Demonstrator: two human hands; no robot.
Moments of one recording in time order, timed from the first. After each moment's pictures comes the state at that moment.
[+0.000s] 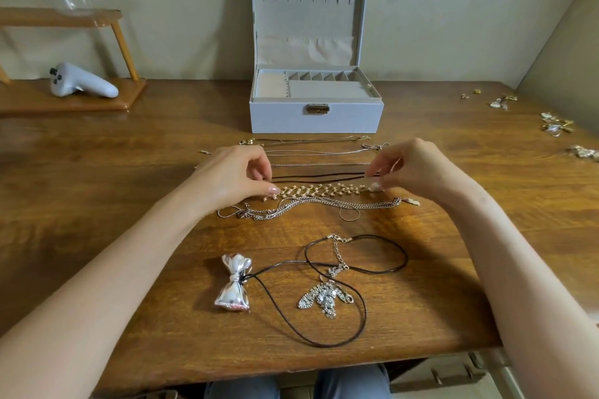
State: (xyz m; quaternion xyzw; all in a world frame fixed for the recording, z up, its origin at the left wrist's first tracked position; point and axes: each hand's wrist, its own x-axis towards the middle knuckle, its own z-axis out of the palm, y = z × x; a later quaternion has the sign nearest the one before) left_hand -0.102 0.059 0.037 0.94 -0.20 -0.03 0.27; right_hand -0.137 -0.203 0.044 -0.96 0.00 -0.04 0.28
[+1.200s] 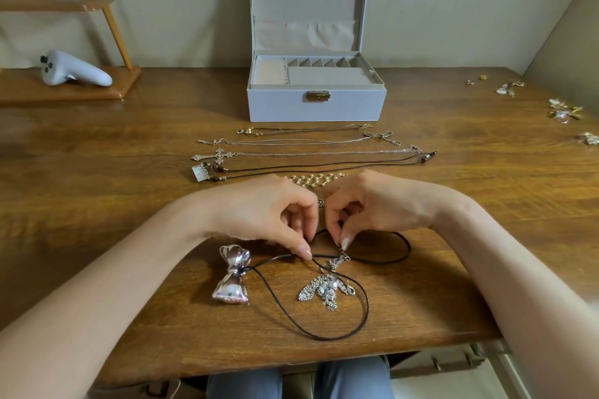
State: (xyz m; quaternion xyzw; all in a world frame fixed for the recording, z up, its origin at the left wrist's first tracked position) left_hand -0.138 0.040 0.045 0.85 -0.37 -0.27 0.26; right_hand -0.153 -0.161 0.036 -0.90 -0.31 0.18 0.25
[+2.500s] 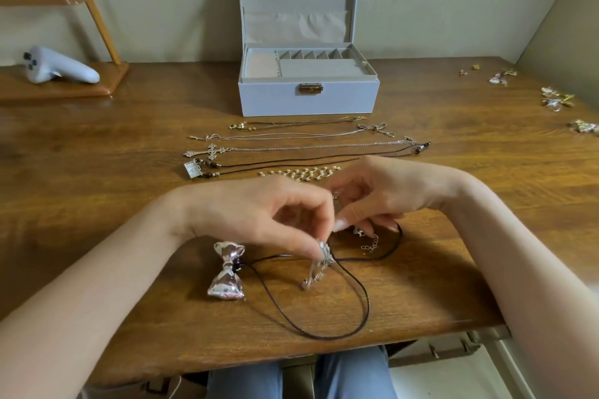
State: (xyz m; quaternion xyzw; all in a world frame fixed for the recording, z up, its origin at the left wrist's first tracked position) left_hand -0.151 0.041 0.060 0.74 -0.49 -0.32 0.32; right_hand -0.159 -0.172 0.048 -0.84 -0.25 0.27 0.40
